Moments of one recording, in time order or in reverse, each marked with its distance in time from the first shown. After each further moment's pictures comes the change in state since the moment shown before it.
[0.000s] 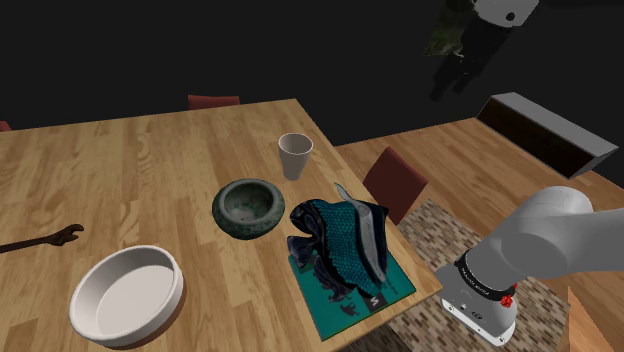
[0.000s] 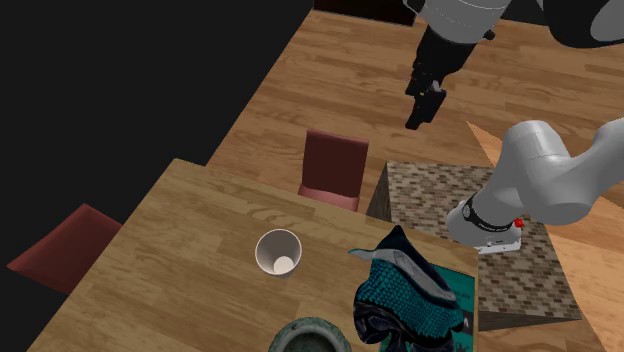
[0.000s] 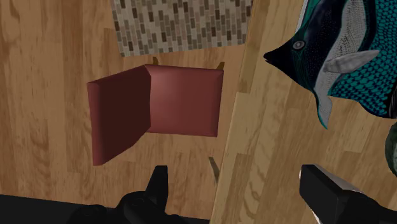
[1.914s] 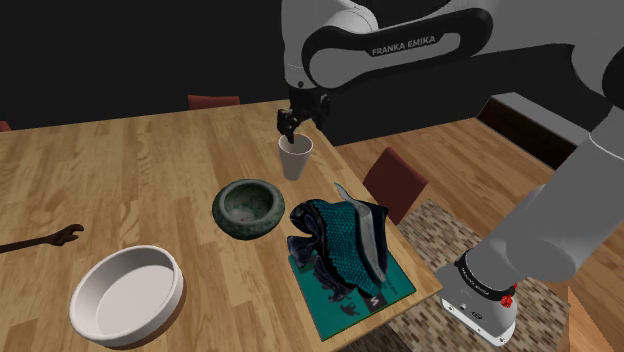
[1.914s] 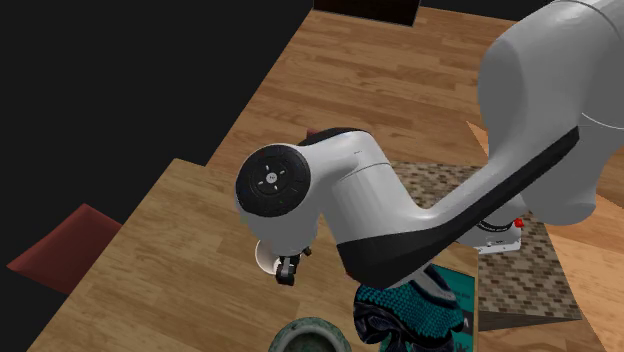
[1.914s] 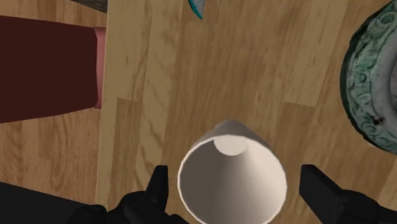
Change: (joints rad) arm 0.112 0.892 0.385 0.429 -0.143 0.303 0.526
